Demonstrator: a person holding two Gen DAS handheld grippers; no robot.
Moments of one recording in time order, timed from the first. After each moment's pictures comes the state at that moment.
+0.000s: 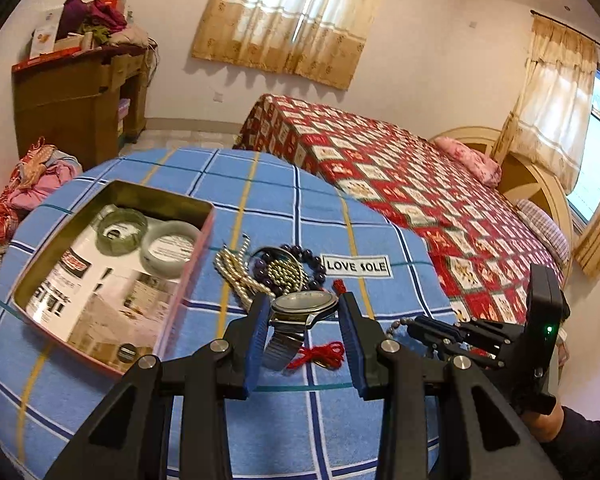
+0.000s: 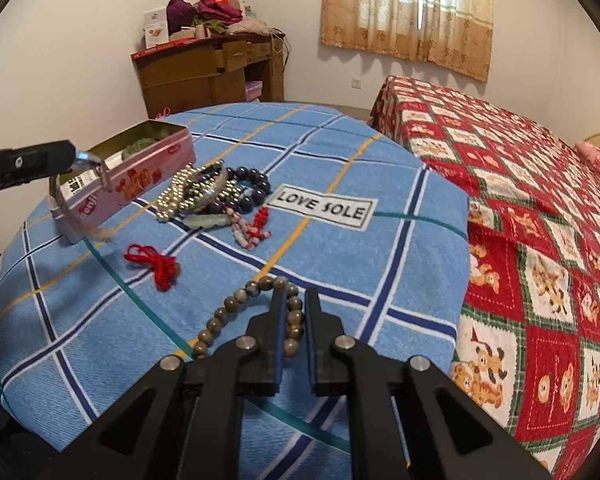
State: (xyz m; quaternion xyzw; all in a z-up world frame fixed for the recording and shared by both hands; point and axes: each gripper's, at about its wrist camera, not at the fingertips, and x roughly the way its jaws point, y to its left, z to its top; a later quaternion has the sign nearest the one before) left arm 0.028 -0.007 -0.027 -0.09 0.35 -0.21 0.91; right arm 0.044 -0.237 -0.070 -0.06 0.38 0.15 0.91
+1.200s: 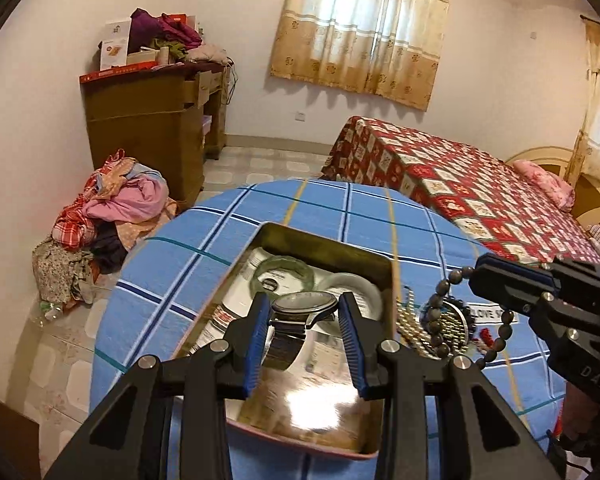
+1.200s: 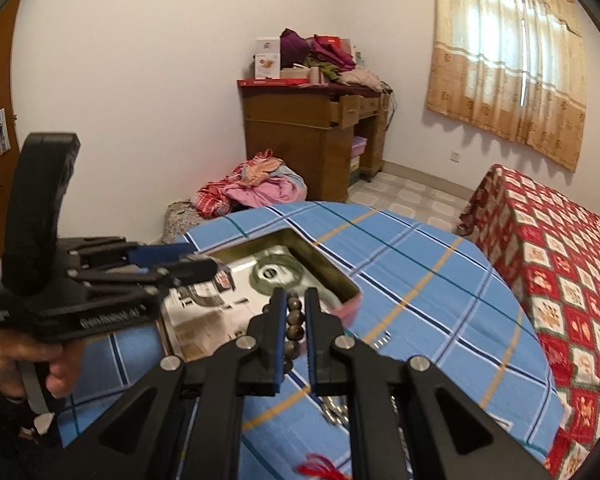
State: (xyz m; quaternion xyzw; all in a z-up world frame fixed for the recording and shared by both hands) left arm 0.082 0.094 -0.031 -0.06 0.33 -0.07 0.94; right arm 0.103 -0.078 0.011 -0.10 0.29 0.31 0.90
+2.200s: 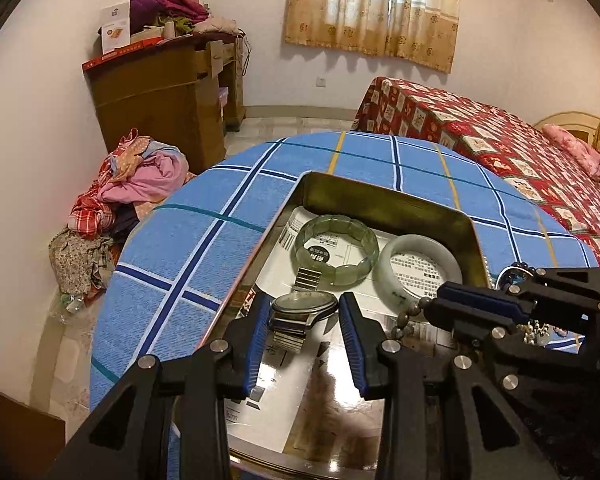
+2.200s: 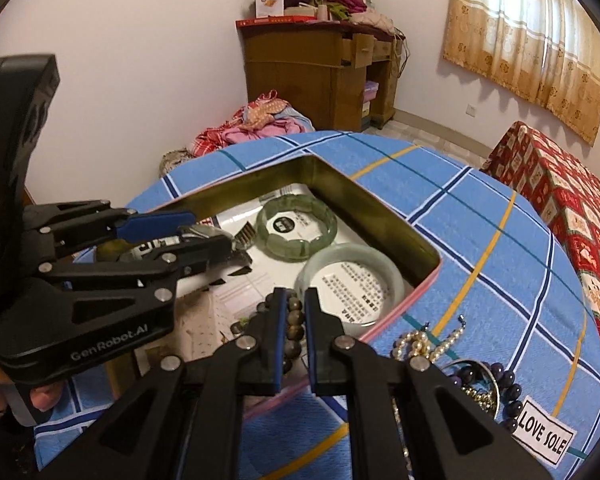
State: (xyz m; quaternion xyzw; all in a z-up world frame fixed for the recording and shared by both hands) left arm 0.121 0.109 -0.080 -0.02 0.39 -0.03 0.92; right arm 0.140 -0.029 -0.062 -0.13 0.38 0.30 0.86
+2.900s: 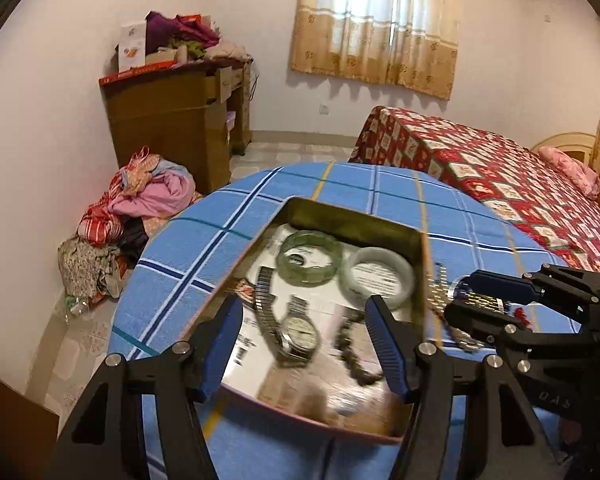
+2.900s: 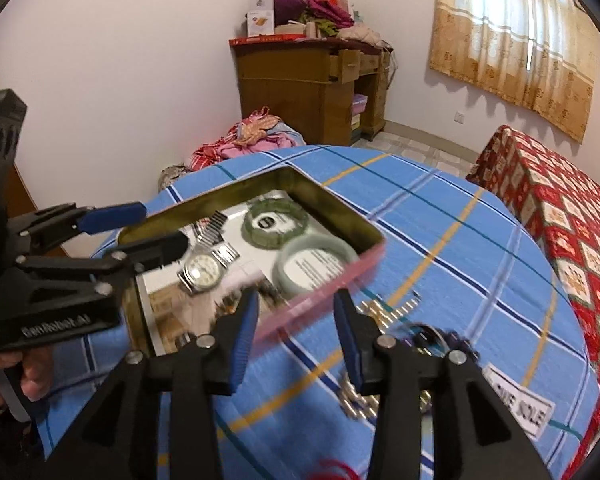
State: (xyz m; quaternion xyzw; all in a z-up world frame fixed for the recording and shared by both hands) left arm 0.069 0.088 -0.046 -0.03 0.34 -0.02 0.94; right arm 0.111 -0.084 -0.038 -0.10 0.36 0.29 0.88
